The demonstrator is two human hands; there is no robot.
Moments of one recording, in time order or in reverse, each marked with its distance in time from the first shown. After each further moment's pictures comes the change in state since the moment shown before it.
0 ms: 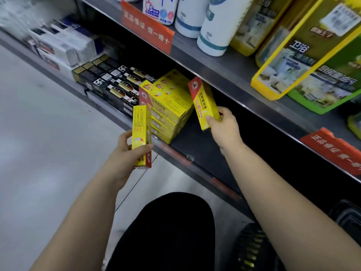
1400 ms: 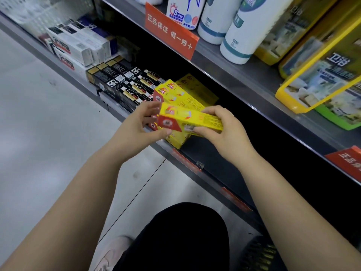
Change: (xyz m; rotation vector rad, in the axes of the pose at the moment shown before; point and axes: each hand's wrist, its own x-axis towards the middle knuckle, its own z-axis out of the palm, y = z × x) left_hand 0.024 0.056 -0.010 0.558 -0.136 0.480; right_hand -0.025 -0.039 0.009 -0.226 -0.257 -0.396
